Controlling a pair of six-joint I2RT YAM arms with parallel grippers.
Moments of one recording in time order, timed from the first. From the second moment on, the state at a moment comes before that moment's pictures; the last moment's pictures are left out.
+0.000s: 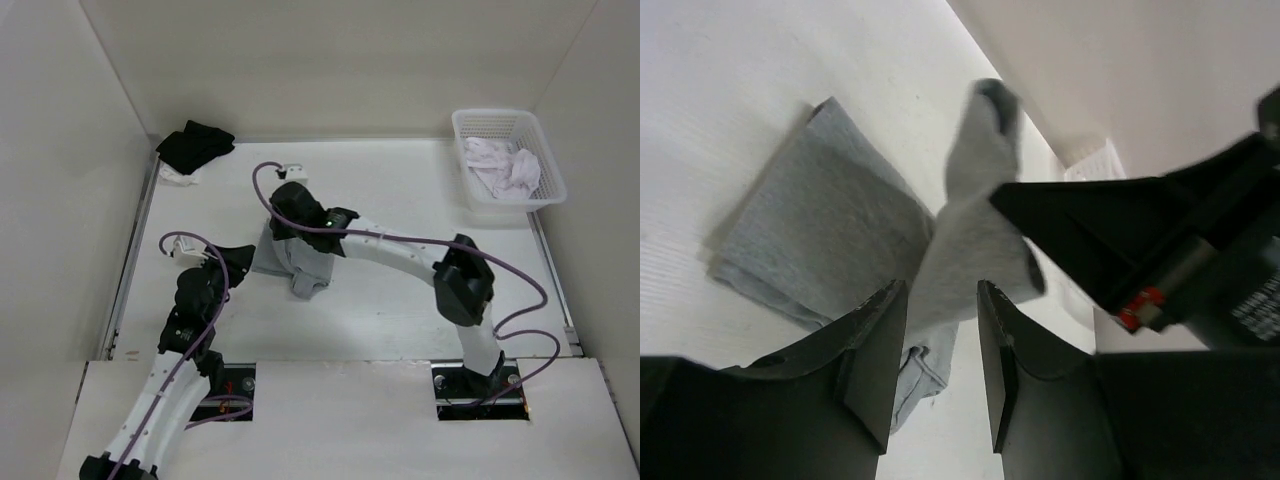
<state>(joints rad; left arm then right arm) -0.25 0.47 0.23 0.06 -0.06 -1.02 0.98 1.97 1.67 -0.25 0.30 0.61</state>
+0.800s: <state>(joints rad) -0.37 1.06 0.31 0.33 -0.04 -1.00 0.92 1.66 0.93 0.14 0.16 0.78</state>
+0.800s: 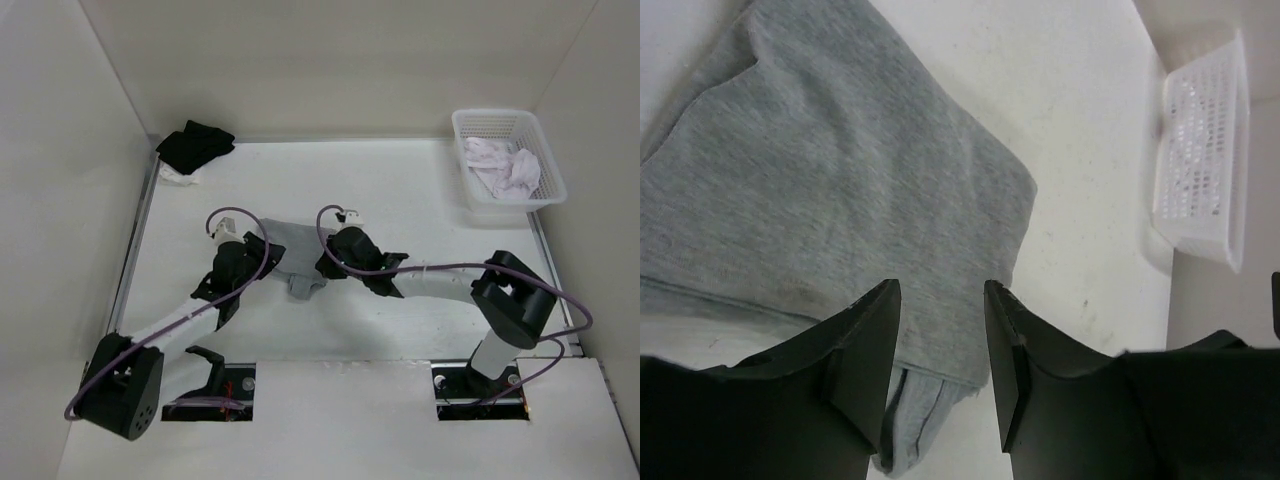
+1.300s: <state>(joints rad) -0.23 1.17 0.21 0.46 -0.07 -1.00 0.90 1.70 0.72 0.38 0.06 0.87</state>
